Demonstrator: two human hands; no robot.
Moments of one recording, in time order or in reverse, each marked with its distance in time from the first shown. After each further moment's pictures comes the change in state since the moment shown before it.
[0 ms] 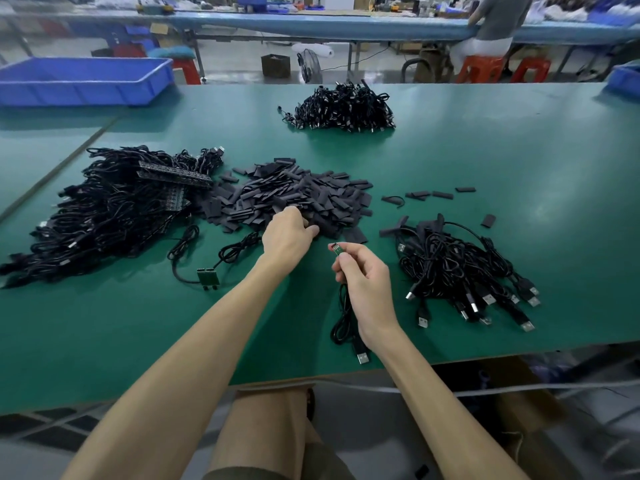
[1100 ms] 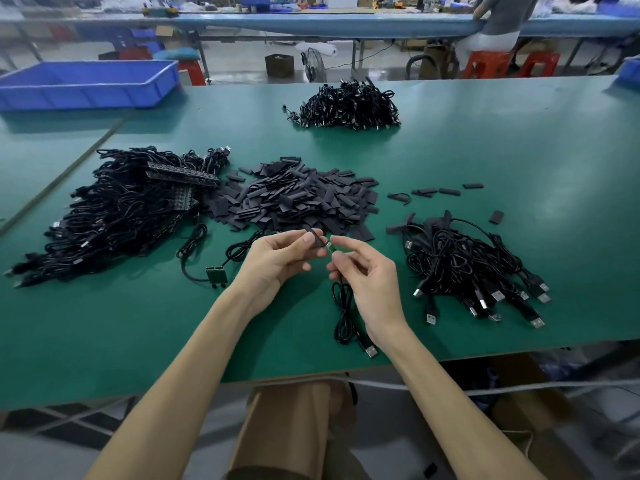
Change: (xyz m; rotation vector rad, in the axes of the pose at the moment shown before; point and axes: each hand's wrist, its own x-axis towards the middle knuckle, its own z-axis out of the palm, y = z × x) left_hand -0.057 -0.048 -0.028 -1.280 -0.437 0.018; right_hand -0.002 -0.004 -0.001 0.060 -0.074 -0.048
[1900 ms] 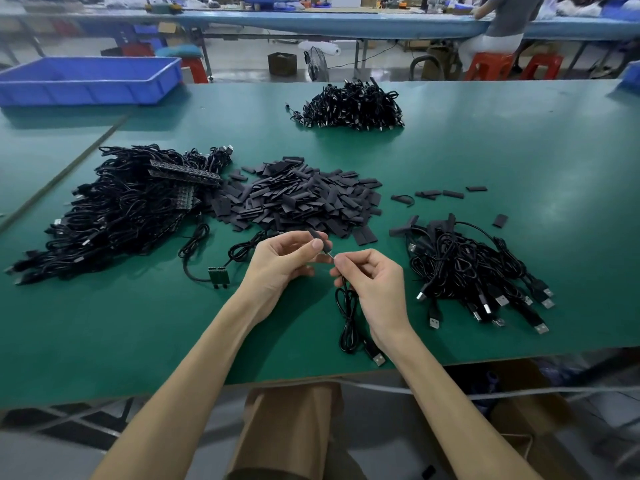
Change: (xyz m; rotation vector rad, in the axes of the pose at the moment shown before) left_hand -0.005 -0.005 0.001 0.083 -0.018 0.101; right_hand -0.001 0.004 -0.002 0.077 0.020 0.036
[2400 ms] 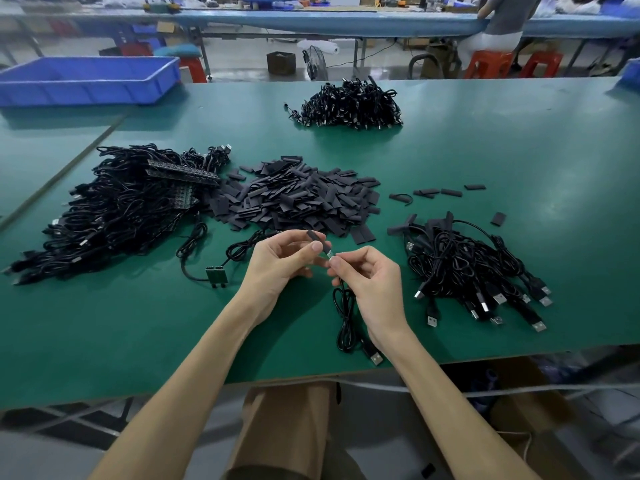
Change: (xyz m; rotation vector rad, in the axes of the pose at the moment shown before) left_hand -0.002 -0.003 0.002 0.105 0.005 0.080; right_hand -0.001 -0.002 0.001 0.000 -0.014 -0.030
